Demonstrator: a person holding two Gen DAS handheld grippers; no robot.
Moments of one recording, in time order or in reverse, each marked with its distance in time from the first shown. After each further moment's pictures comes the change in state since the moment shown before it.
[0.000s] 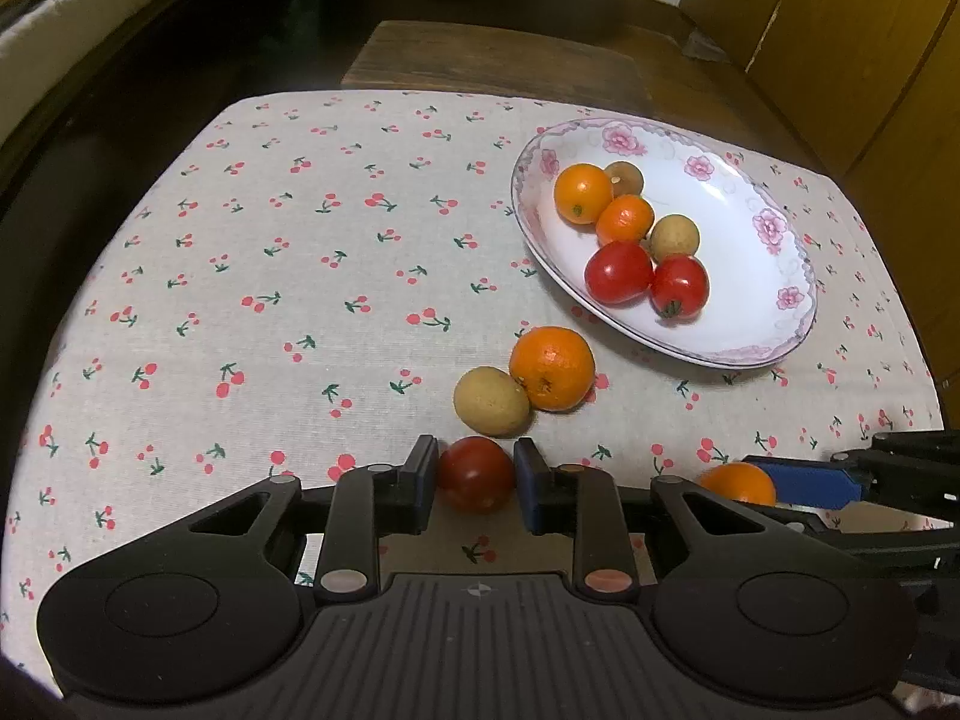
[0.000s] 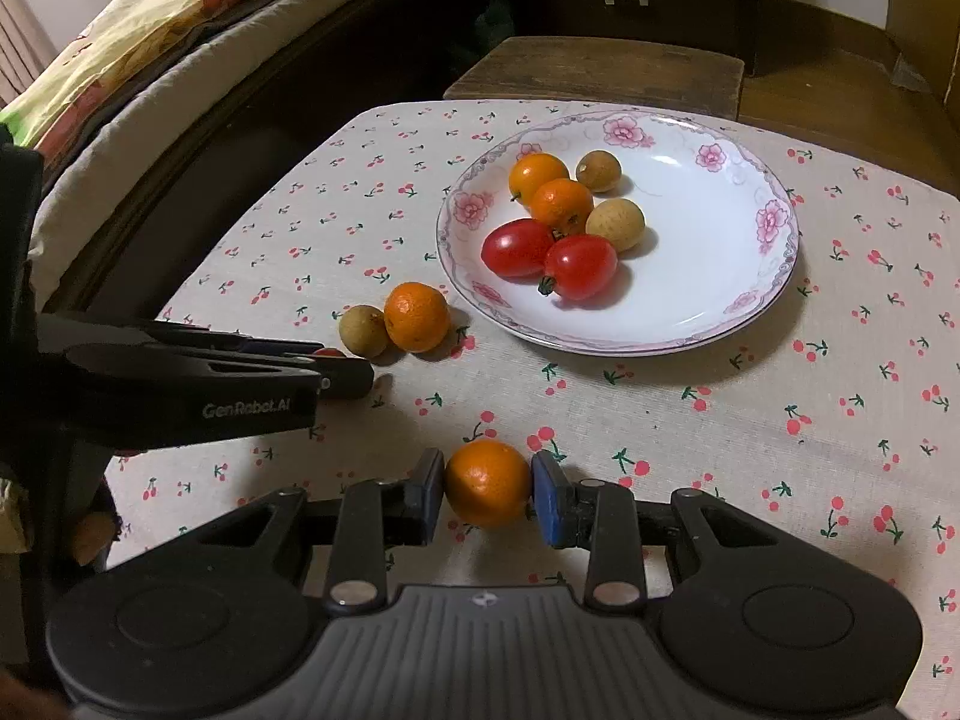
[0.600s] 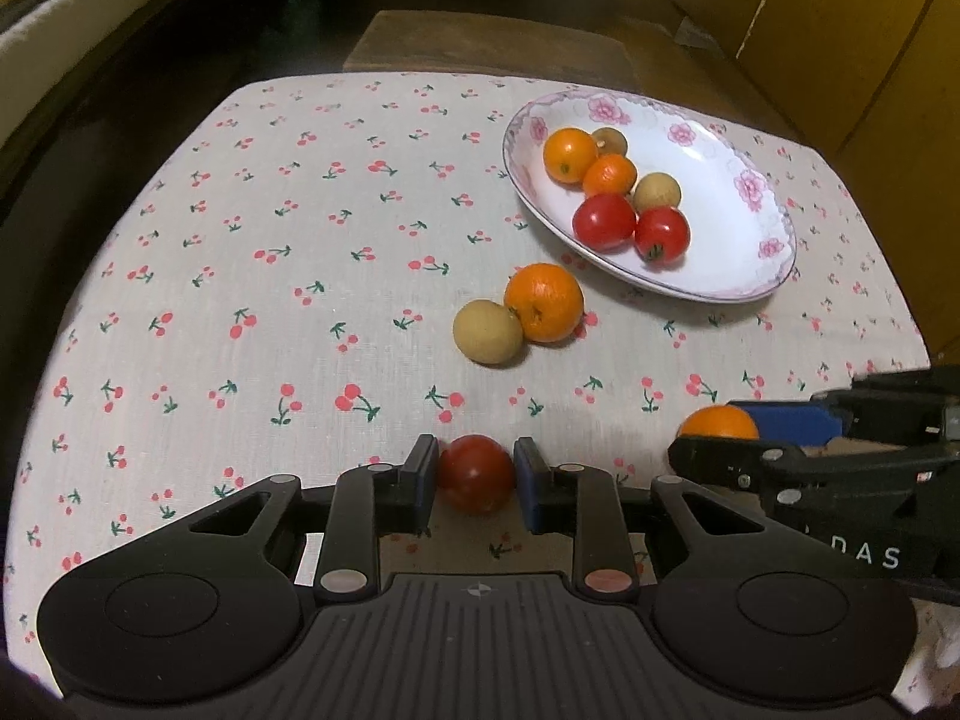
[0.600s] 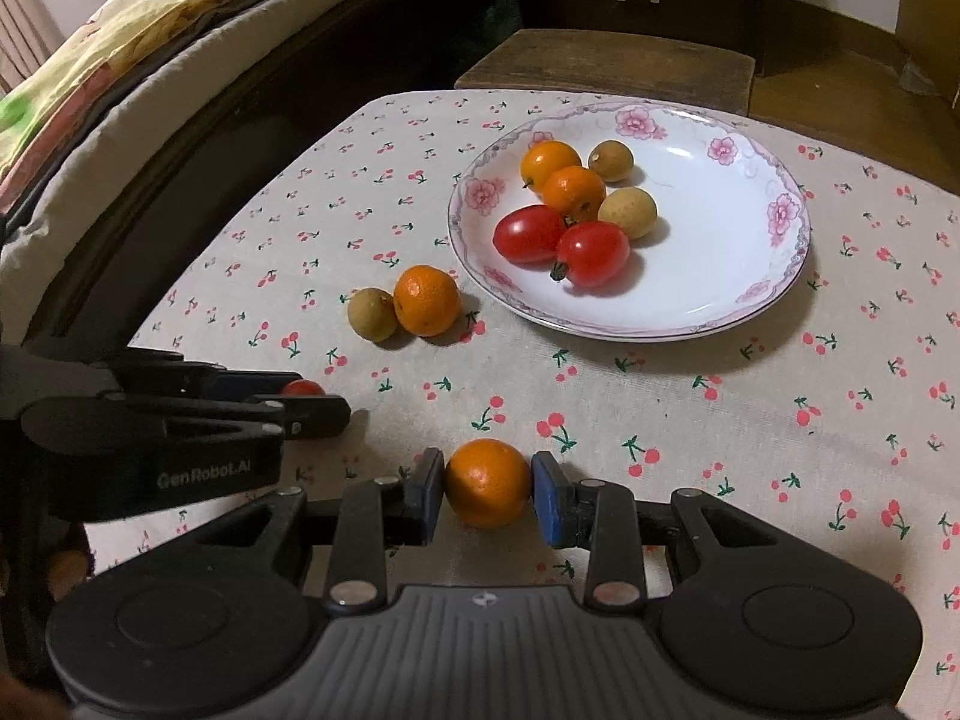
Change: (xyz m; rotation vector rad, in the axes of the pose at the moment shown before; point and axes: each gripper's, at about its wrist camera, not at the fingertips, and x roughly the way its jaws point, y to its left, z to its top) left arm -0.015 -0.002 -0.024 0.021 0.009 0.008; right arm 0.000 0.006 -0.005 -0.029 0.010 -0.005
